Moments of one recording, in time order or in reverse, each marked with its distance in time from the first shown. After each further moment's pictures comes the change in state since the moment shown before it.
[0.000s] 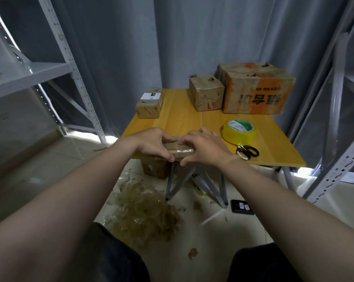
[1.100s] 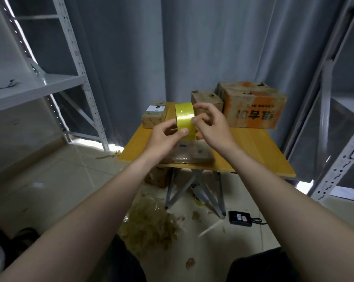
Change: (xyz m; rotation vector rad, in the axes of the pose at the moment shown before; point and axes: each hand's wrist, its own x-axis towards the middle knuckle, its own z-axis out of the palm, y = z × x) left_hand -0.048 0.078 0.018 -0.880 0.691 0.164; right_hand -0.016 -0.031 -0.079 0.975 0.502 0.067
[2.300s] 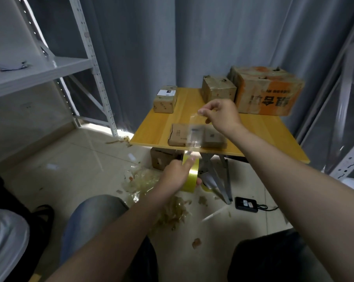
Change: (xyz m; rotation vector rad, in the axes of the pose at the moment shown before) left_hand -0.099 -0.060 0.021 0.295 -0.114 -0.529; right_hand 0.011 0.016 0.018 -0.363 -0.022 0.164
